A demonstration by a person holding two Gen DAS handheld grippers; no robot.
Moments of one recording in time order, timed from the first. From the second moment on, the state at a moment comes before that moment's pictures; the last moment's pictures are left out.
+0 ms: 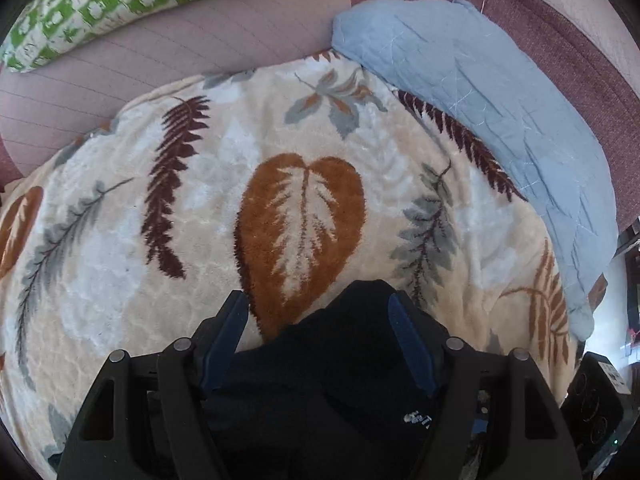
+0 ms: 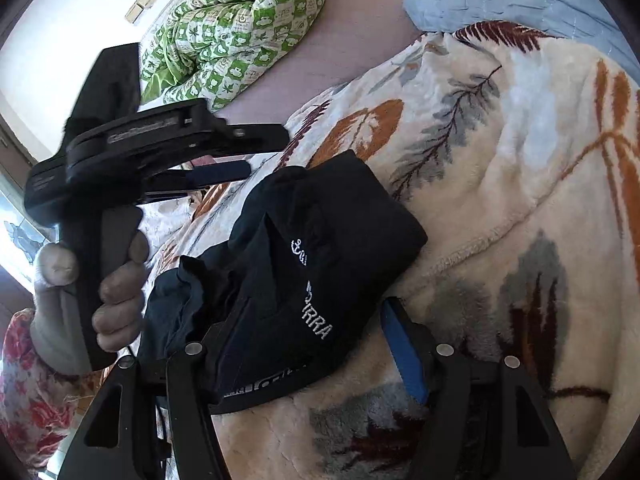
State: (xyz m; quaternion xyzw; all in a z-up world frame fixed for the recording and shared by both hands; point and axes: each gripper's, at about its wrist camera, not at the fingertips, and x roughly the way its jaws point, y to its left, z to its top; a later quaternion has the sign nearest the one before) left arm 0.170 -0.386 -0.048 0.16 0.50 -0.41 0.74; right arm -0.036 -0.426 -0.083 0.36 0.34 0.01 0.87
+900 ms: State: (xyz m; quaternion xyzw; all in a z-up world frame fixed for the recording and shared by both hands) left arm 0.129 -0.373 0.003 0.20 0.46 -0.46 0.73; right arm -0.037 -0.419 -0.054 0.39 0.30 0.05 0.87
